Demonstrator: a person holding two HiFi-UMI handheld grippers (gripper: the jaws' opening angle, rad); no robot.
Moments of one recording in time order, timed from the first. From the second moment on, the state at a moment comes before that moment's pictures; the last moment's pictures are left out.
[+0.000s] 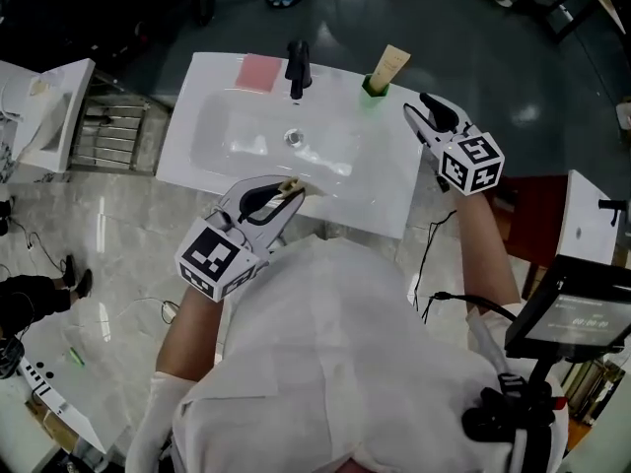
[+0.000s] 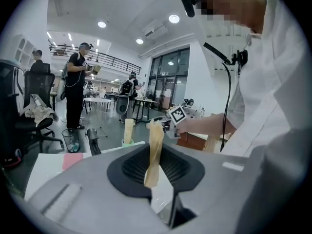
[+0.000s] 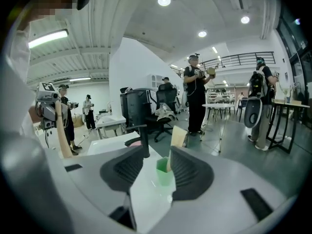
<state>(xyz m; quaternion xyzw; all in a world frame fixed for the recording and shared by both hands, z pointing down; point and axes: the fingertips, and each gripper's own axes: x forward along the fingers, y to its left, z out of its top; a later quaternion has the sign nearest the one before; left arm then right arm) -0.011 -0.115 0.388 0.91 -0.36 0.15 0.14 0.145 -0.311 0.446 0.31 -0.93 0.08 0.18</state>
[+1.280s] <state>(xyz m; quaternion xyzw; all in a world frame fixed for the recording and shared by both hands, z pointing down) -0.020 -0.128 0.392 0.87 -0.44 0.16 0.18 0.110 -0.411 0.489 0.28 -0.94 0.13 0.14</state>
